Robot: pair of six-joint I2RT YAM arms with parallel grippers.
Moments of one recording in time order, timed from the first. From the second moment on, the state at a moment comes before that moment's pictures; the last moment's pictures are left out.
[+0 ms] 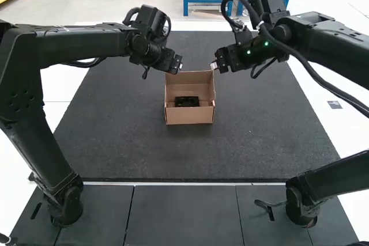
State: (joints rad) left arm -0.53 1.62 1.31 -0.42 -0.19 -0.07; right arm 0.51 1.25 1.22 -0.71 -0.07 -0.02
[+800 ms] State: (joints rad) left arm -0.56 1.62 1.18 -0.37 -0.16 -0.07; right arm 0.51 1.22 1.29 -0.85 -0.12 0.00
